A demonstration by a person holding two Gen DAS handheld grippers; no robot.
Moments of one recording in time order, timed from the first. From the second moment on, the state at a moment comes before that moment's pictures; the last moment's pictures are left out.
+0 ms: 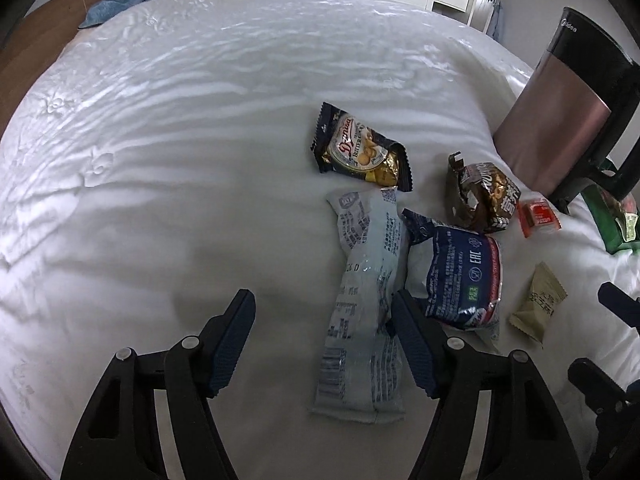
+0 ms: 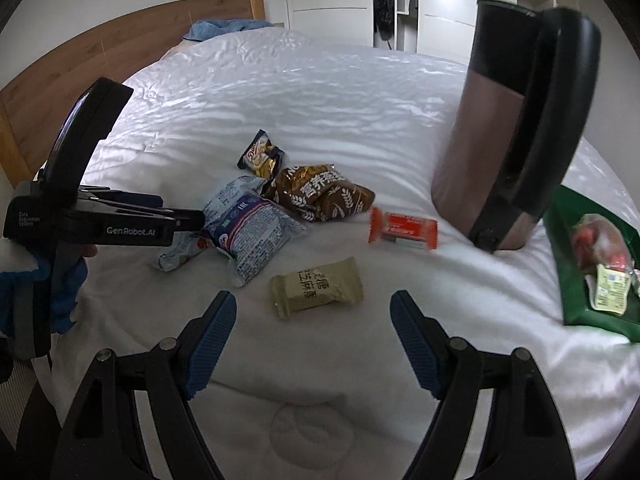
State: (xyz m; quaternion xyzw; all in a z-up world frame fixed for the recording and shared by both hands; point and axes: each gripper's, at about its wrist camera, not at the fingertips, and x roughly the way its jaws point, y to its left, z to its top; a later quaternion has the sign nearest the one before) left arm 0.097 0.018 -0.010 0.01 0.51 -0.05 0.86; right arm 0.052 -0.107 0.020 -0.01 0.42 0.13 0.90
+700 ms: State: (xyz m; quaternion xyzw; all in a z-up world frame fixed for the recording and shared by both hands) left arm 0.111 0.016 -0.025 -0.01 0.51 -0.06 0.86; right arm 0.110 -0.150 0.004 0.02 0.40 0.07 0.91
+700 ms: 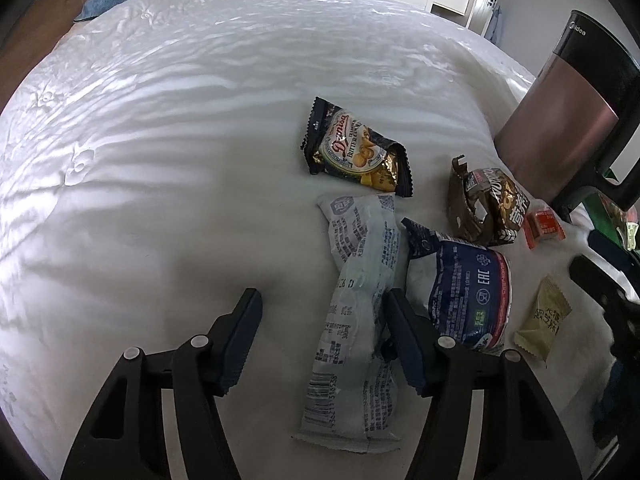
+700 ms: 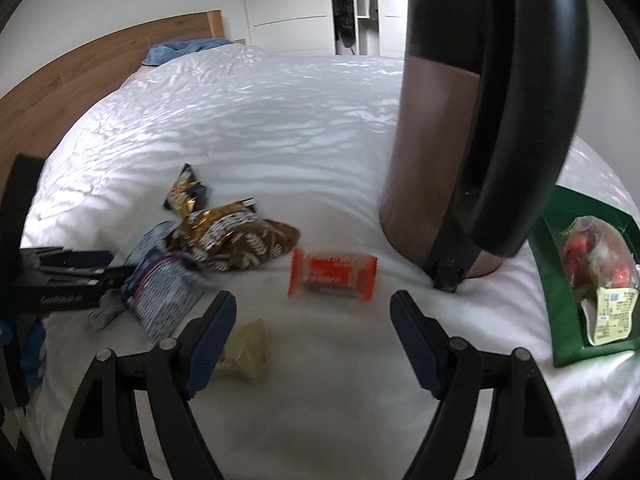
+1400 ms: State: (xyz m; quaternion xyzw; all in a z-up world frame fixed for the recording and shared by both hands) left arm 0.123 0.003 -0.035 0.00 0.51 -0.13 0.85; right arm 0.156 -0.148 -0.033 0.04 0.44 0.05 0.90
